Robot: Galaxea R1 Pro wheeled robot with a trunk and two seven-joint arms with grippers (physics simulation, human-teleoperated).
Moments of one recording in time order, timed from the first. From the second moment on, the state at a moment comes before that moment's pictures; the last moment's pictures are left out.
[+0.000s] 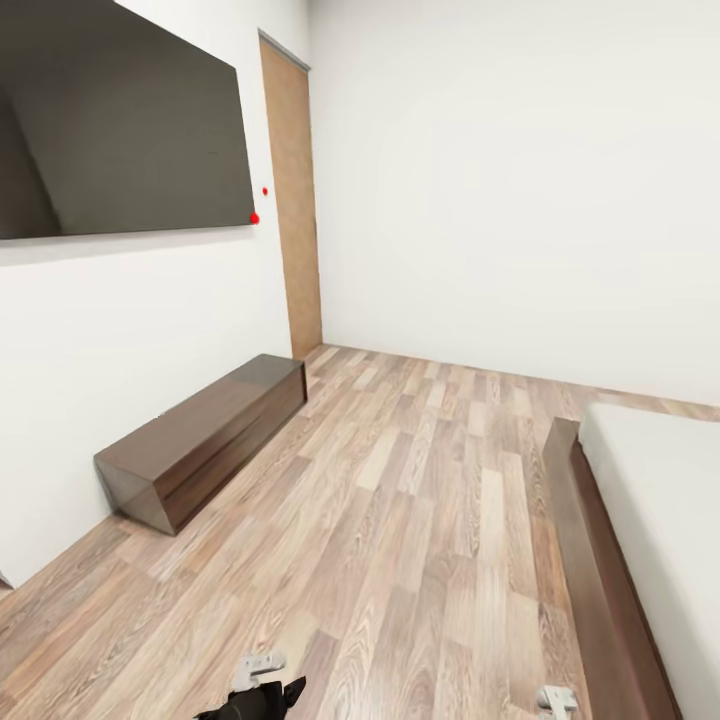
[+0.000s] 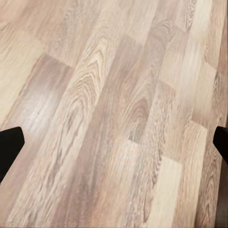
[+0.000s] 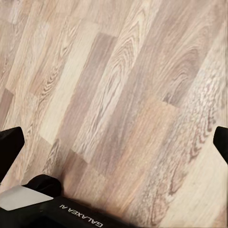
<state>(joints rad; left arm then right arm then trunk) -0.42 -0.01 -0.06 -0.19 0.29 -0.07 -0.39 -0.39 -0.20 -0.47 -0.20 0.28 0.06 0.83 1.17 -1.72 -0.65</state>
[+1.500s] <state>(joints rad) -0.42 -0.01 -0.06 -0.19 0.29 -0.07 -0.39 -0.39 -0.20 -0.47 -0.20 0.28 0.06 0.83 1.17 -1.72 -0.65</state>
